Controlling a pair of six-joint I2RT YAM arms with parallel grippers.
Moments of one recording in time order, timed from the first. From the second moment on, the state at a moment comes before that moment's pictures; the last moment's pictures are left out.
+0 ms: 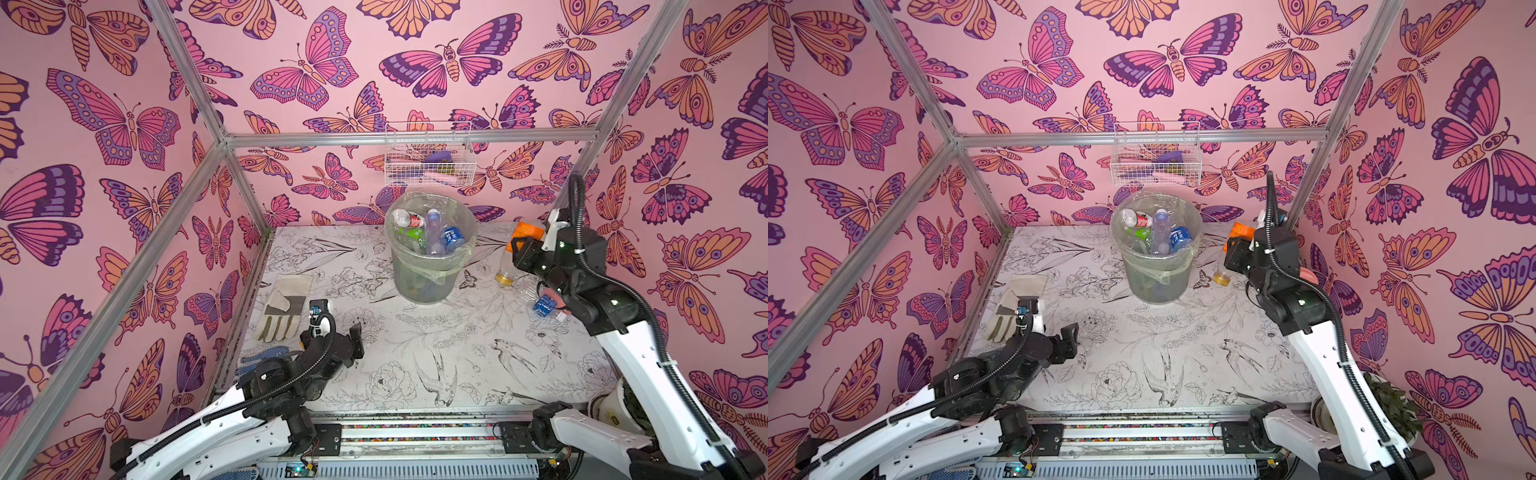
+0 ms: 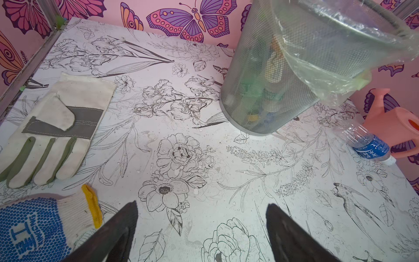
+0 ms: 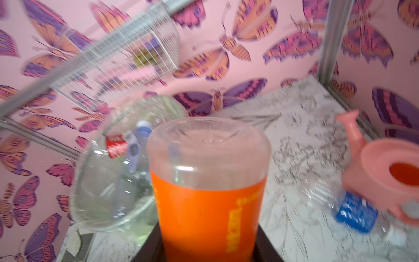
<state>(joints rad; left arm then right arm) -1.03 0.67 0.82 -0.87 -0.69 -0.79 0.33 1.08 1.41 -0.67 0.19 0.52</state>
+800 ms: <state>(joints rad) -1.03 0.66 0.83 -0.87 -0.69 -0.79 0.41 1.70 2.20 -0.73 0.15 0.30</state>
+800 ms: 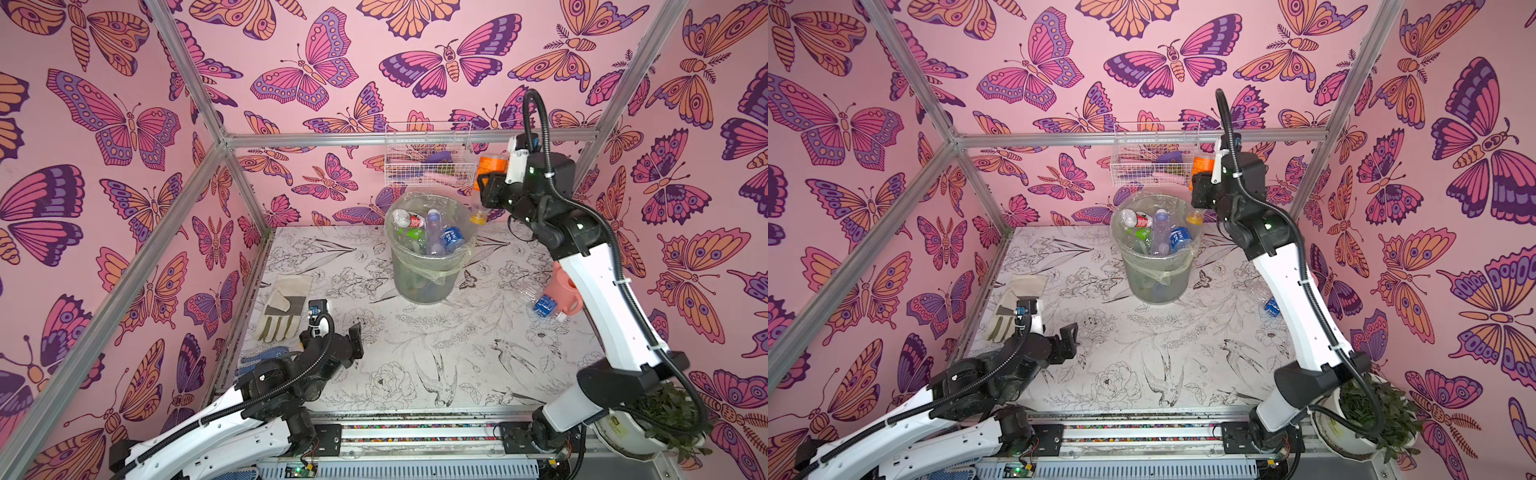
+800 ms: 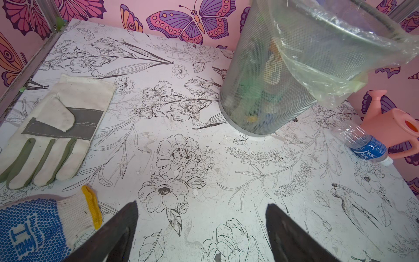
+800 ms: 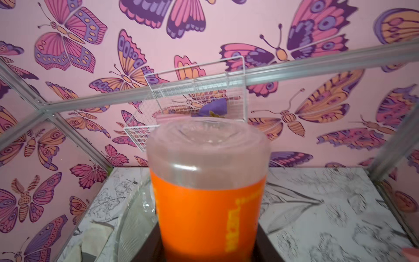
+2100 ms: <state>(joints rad) -1.03 0.68 0.89 -0.87 -0.70 -0.71 0.18 1.48 1.84 -0.98 0.25 0.43</state>
